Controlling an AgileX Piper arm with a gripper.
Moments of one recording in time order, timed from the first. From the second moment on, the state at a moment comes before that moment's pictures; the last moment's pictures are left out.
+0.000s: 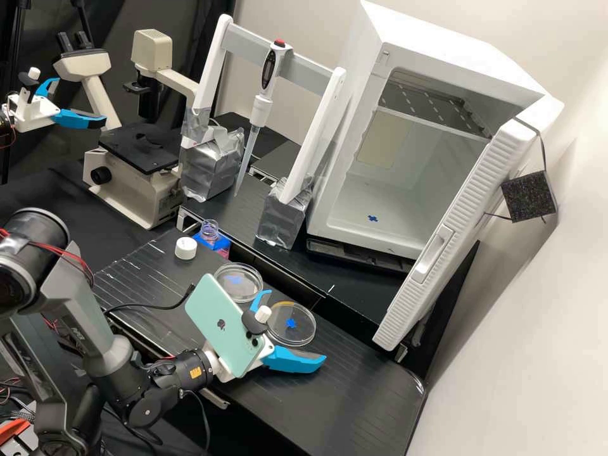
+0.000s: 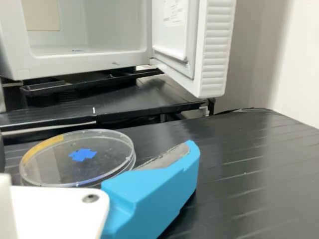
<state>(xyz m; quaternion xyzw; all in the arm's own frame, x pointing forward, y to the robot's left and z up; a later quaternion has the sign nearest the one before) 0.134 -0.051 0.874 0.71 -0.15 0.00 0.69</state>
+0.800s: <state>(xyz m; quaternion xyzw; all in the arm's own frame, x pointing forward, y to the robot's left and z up) 0.147 -0.049 0.860 0.71 -0.10 -0.01 0.70</state>
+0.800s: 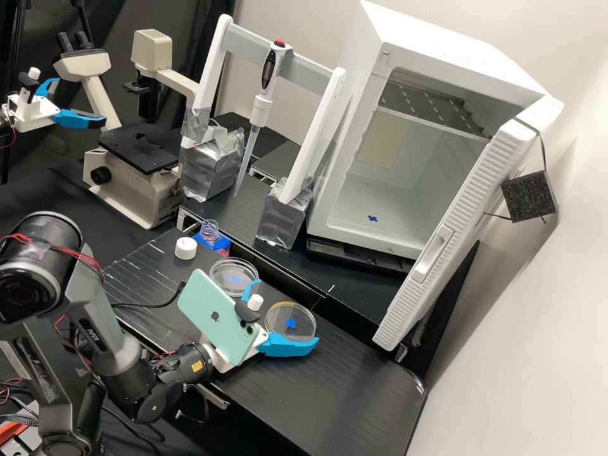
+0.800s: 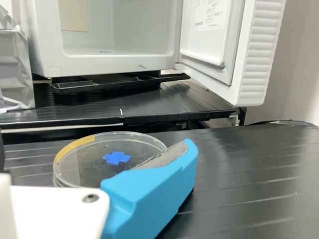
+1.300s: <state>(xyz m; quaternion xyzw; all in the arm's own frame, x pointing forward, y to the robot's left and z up) 0.149 -0.052 0.860 0.70 -0.10 -0.01 0.71</state>
